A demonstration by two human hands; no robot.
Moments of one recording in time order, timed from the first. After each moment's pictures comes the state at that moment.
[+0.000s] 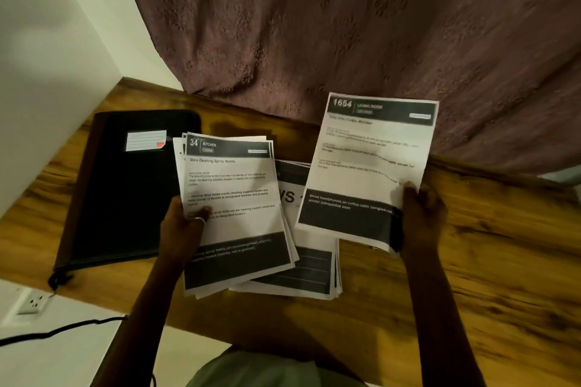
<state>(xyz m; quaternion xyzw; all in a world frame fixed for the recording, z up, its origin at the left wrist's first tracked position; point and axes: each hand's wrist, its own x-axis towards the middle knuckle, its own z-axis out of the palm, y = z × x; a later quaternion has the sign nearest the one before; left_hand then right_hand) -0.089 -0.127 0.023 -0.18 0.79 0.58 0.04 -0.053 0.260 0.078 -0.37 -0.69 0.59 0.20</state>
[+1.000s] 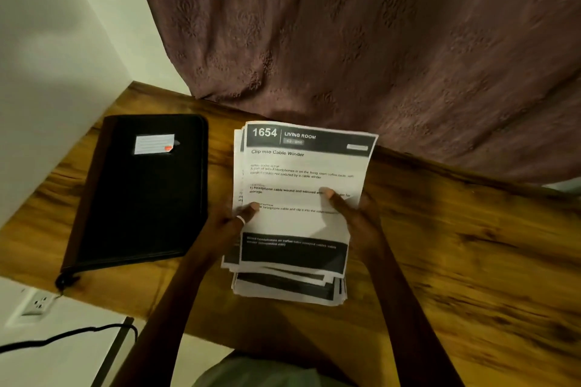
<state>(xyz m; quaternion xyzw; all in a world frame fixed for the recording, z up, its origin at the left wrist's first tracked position) -0.089 -0.081 0.070 -0.03 0.72 0.66 0.20 -0.064 0.179 0.083 -0.18 -0.69 0.70 -0.01</state>
